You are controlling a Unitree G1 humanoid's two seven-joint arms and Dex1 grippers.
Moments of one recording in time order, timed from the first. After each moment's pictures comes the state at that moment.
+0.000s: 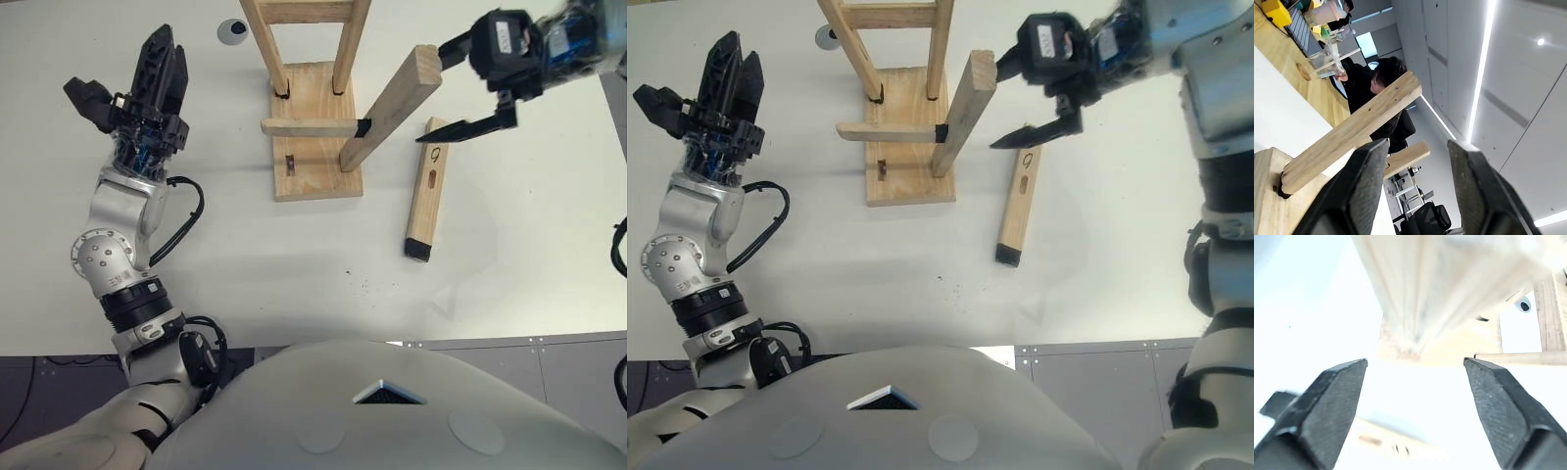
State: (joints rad) left arm -0.10 0.19 0.49 -0.08 -1.54 0.70 -0.23; right arm -0.84 -0.88 0.39 0.10 0.18 0.26 1.48
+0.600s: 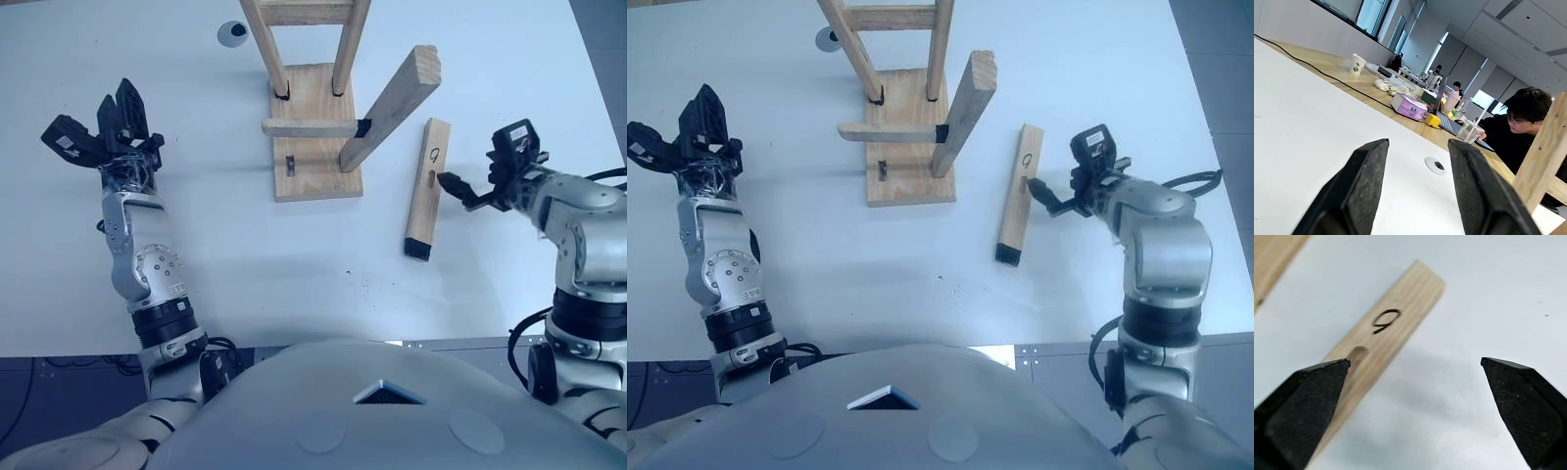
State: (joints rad) left arm 0.01 0.09 0.37 -0.12 -0.61 0.10 -0.06; right arm -0.08 -0.53 -0.03 -0.53 0.08 1.30 0.60
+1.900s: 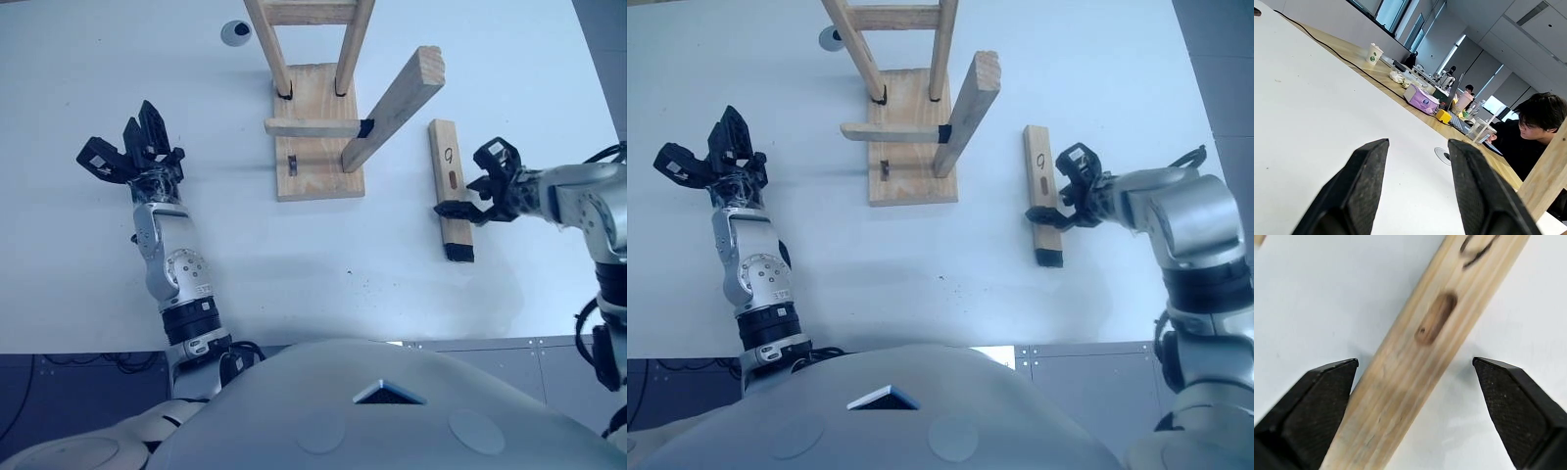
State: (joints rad) left arm 0.01 -0.02 0.37 -0.03 -0.57 0.01 -0.07; right arm -0.23 -0.84 0.17 -0.30 0.37 1.36 0.69
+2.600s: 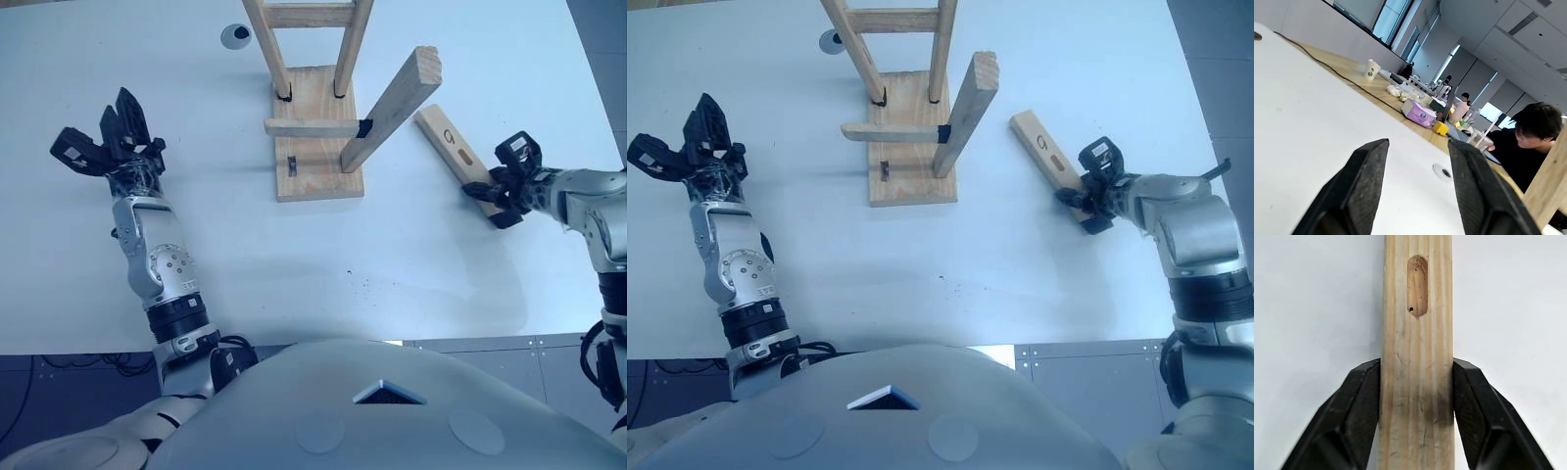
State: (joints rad) left arm -0.03 0.05 0.42 -0.08 -0.62 0.05 -0.08; right arm -0.18 -0.79 0.13 -0.05 0.26 0.90 0.58
